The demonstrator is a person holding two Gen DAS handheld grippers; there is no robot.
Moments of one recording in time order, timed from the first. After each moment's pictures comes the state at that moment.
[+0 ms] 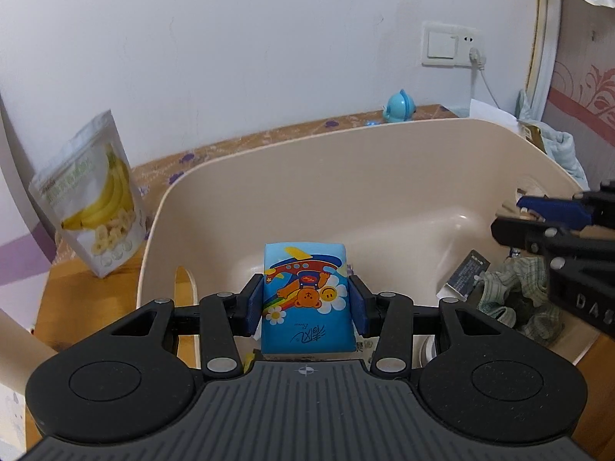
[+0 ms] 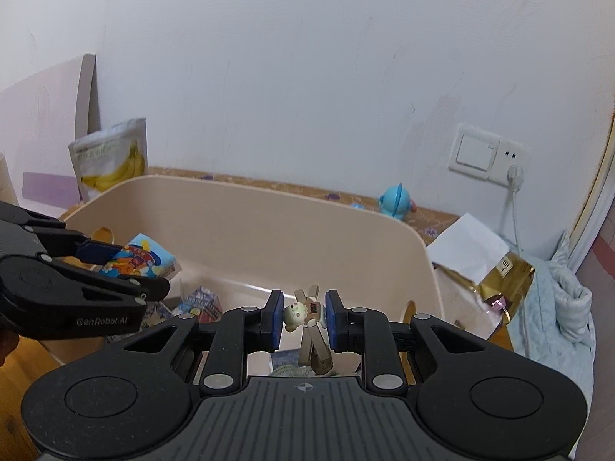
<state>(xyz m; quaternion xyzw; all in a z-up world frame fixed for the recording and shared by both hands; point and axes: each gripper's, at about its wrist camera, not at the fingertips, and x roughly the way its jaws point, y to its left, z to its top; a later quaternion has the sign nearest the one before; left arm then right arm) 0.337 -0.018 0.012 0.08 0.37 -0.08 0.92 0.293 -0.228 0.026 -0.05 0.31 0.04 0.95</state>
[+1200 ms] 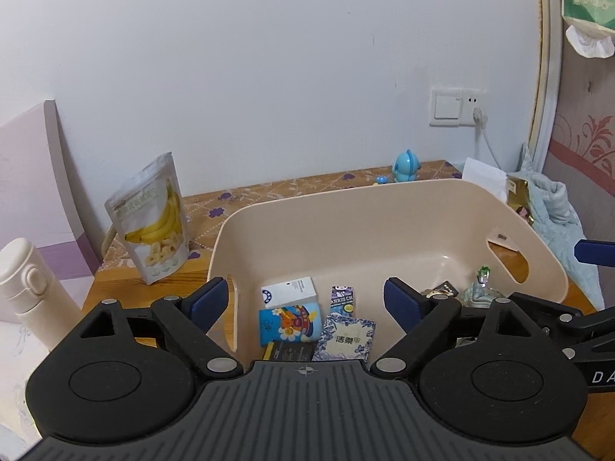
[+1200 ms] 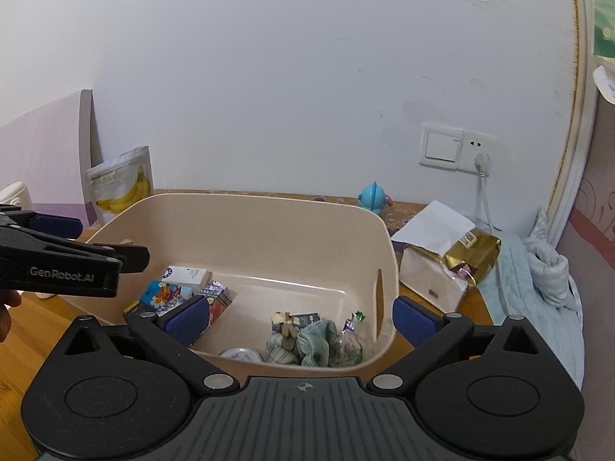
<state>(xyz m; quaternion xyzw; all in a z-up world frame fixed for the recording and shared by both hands) 0.258 -0.017 0.069 0.06 0.30 -0.04 0.95 0.225 -0.245 0.051 0.00 0.28 0.03 0.96</state>
